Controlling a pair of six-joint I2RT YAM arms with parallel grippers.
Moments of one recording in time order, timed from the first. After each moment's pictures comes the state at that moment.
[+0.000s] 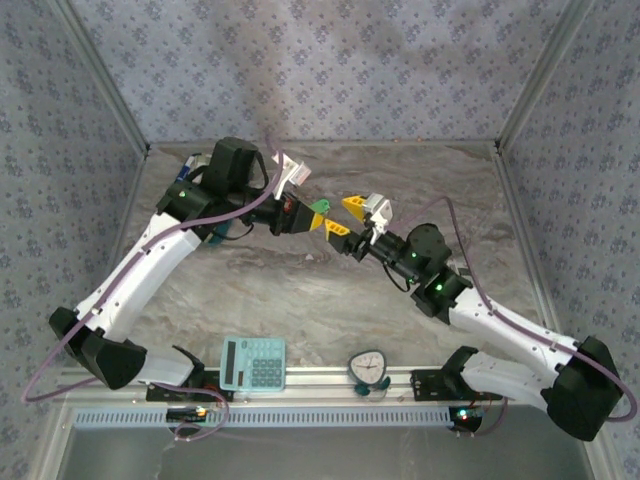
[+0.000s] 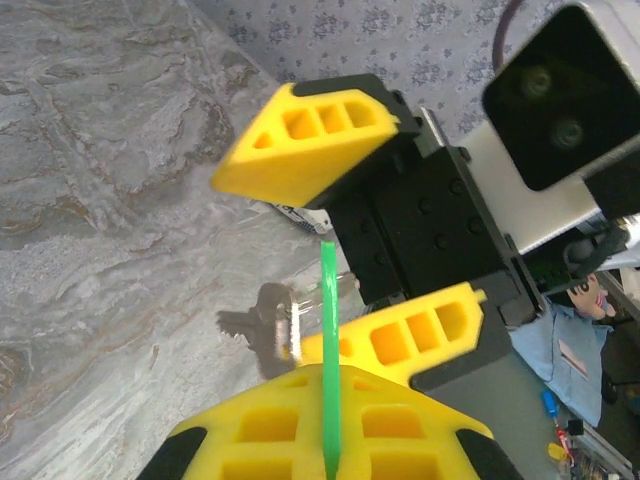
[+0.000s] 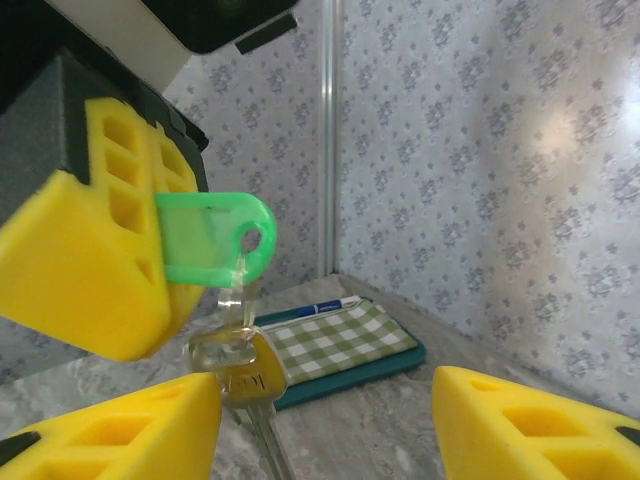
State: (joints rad) left arm -0.61 1.38 1.56 -0.85 0.77 -0.18; right arm 0.74 1.03 0.67 0.49 -0.19 0.01
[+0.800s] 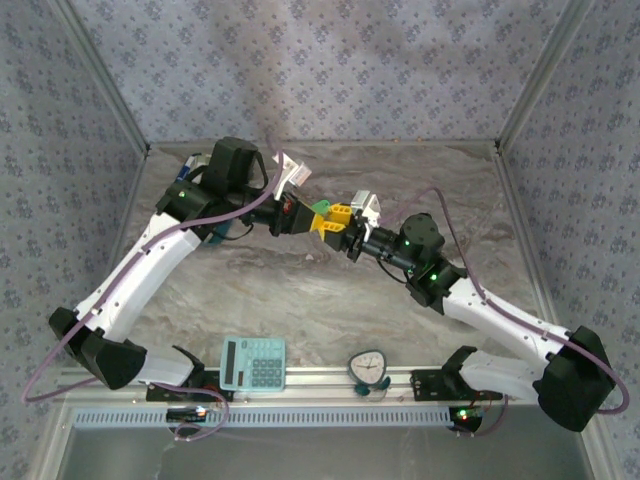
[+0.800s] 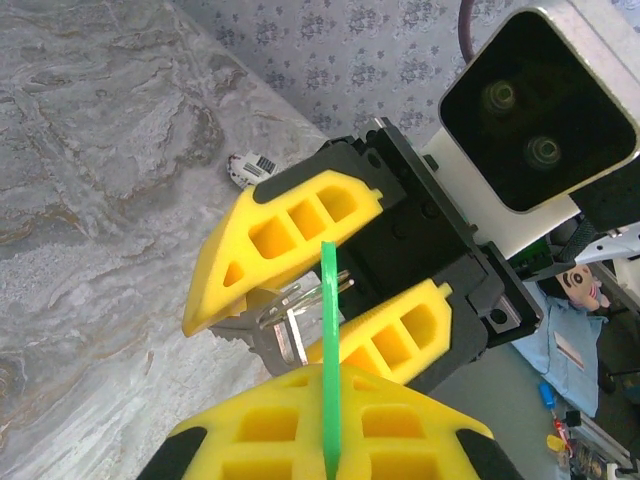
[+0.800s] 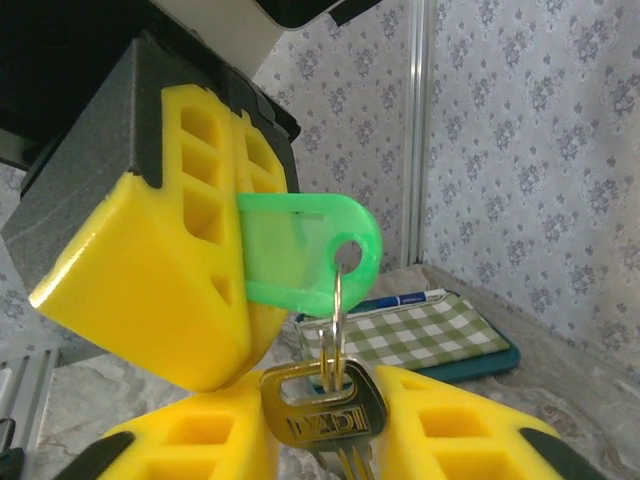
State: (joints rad) left arm -0.61 1.38 1.56 -0.85 0.80 -0.16; right arm 0.72 1.10 0.73 0.47 -0.38 0.06
